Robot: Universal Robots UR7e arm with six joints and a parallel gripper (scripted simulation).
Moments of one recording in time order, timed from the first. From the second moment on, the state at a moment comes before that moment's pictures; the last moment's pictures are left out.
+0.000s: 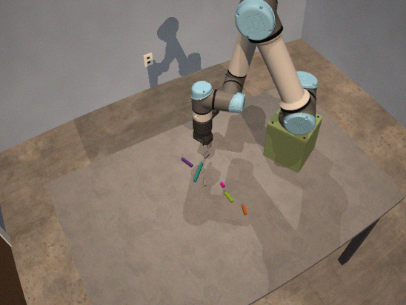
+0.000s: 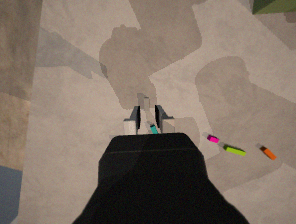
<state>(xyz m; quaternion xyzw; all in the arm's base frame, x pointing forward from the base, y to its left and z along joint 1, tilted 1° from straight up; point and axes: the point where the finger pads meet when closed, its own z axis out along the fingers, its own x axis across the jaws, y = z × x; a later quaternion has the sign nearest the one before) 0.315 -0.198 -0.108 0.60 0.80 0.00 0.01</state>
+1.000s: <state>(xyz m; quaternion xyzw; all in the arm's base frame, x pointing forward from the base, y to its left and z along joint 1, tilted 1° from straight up) 0.316 -0.198 -0.115 0.60 0.80 0.00 0.01</state>
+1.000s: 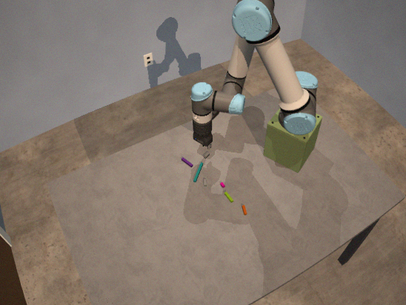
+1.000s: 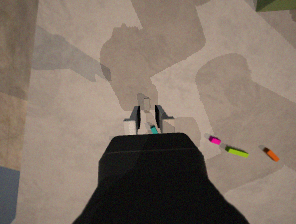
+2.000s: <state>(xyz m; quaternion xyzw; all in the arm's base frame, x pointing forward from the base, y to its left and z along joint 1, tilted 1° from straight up) 0.317 -0.198 -0.152 0.60 0.80 0.00 0.01</state>
